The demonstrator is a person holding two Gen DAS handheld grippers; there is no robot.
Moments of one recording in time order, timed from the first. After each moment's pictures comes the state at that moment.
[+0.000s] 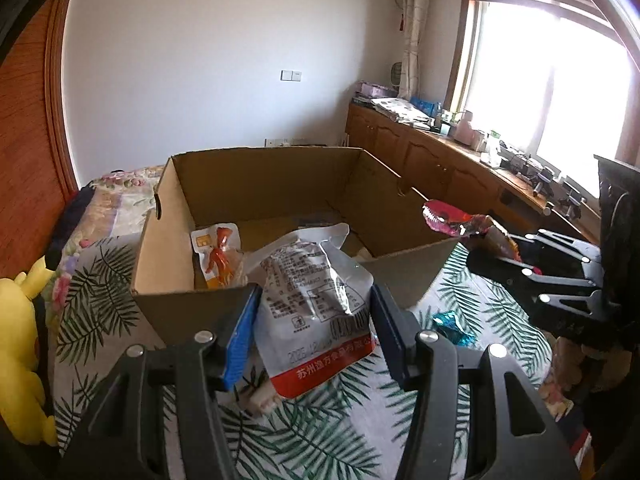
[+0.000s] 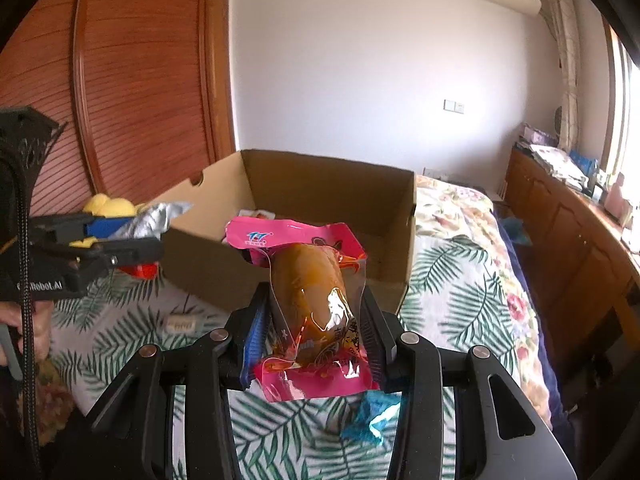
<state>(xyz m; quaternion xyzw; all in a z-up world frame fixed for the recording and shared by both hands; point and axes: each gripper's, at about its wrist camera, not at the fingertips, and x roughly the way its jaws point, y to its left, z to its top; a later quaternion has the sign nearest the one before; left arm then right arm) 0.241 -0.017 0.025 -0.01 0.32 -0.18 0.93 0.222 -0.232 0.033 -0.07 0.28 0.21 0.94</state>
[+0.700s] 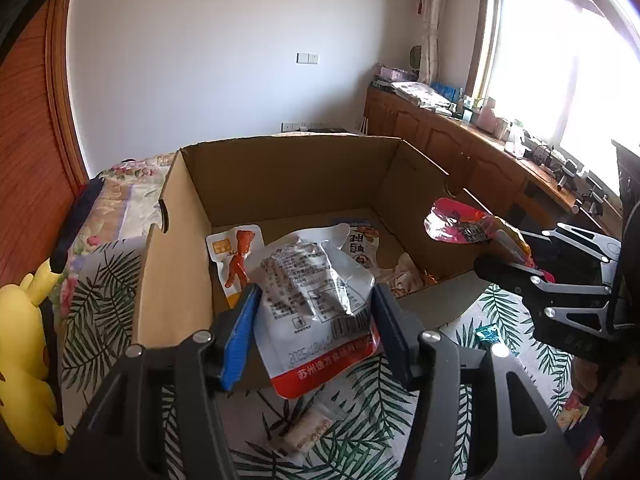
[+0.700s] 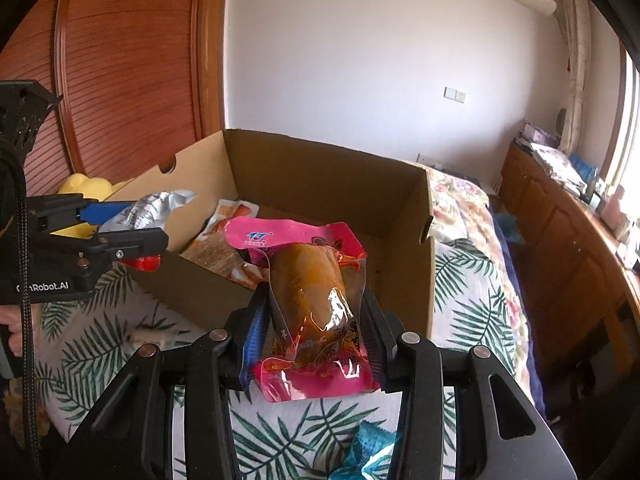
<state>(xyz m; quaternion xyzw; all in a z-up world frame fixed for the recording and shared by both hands) 0.294 -0.014 0.012 0.00 0.35 -0.15 0.93 0.274 -0.202 0.022 -0.11 0.32 0.18 0.92</state>
